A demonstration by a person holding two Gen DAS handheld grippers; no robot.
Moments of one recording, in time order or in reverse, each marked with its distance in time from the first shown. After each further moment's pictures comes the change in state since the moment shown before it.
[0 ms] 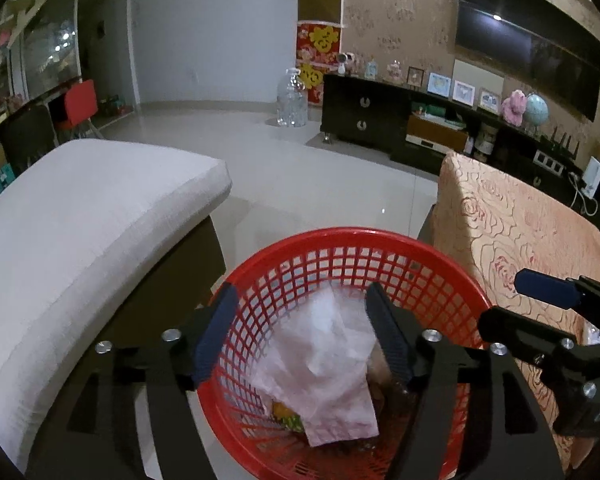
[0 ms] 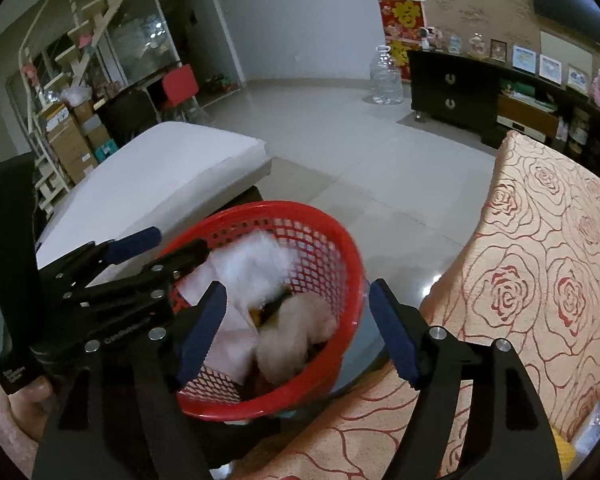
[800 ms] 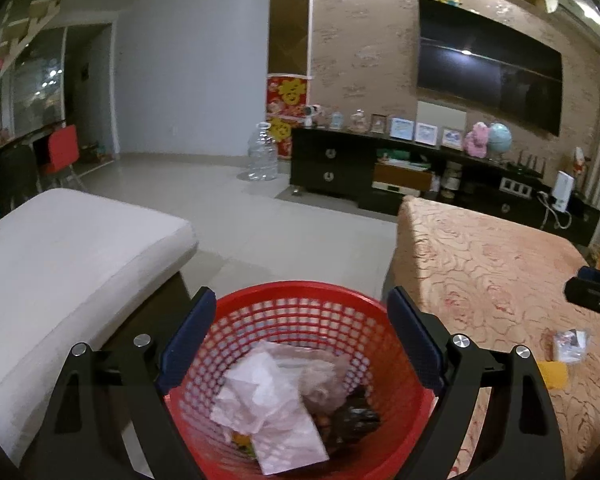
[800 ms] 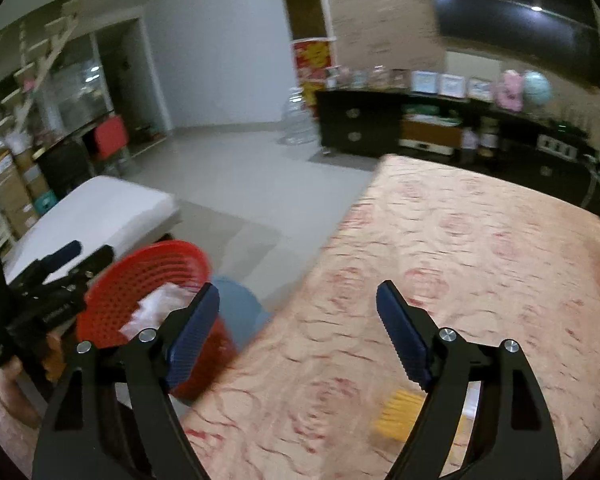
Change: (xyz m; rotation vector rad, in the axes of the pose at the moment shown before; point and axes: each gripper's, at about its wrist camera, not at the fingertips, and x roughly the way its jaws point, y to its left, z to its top) left arm -0.039 -0.040 0.003 0.054 -0.197 -0.100; right arm -0.117 -0.085 -0.039 0.124 -0.177 -0.297
